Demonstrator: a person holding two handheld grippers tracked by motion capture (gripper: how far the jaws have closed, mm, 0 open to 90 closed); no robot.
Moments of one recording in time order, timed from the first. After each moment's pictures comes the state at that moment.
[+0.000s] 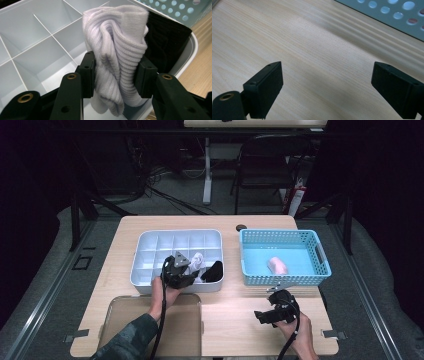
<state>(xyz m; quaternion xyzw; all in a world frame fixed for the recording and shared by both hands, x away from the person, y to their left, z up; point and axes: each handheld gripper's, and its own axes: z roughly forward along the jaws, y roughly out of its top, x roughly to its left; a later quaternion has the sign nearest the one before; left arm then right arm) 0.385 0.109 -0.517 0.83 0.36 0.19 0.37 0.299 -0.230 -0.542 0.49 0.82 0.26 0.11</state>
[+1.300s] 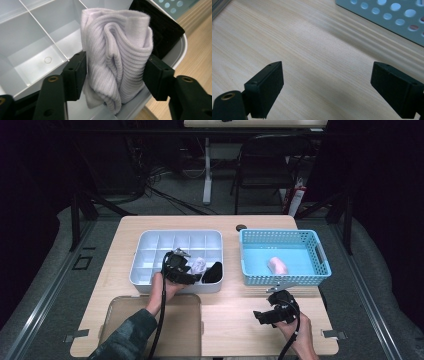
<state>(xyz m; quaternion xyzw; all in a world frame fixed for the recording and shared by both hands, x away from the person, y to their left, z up) 0.405 0.111 -0.509 0.85 0.39 0.07 0.34 0.296 -0.228 -0.538 0.48 0.83 0.27 0.11</state>
